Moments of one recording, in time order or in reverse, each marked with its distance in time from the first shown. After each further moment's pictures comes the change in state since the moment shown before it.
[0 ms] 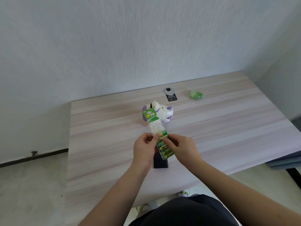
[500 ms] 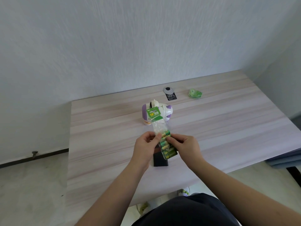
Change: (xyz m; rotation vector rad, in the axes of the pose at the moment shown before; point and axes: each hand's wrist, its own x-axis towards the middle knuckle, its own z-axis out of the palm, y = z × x) left_hand 0.001 -0.005 -0.006 0.000 -0.146 -0.015; right_hand -0.005 0.014 0.002 0.402 0.084 0.157
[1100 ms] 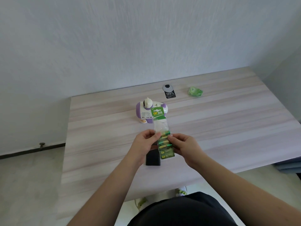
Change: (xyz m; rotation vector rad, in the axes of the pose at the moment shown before) left_hand 0.017 -0.007 0.035 0.074 -0.066 -0.065; right_hand 0.032 0.021 -0.045 0.376 -0.241 0.276
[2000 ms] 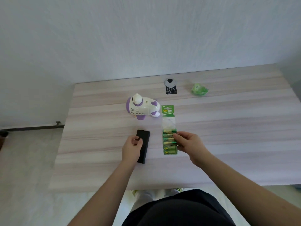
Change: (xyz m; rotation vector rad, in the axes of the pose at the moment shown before) left_hand 0.047 -0.088 0.027 0.398 0.643 -0.068; right_hand 0.045 -0.023 -0.097 -0.036 -0.144 0.090
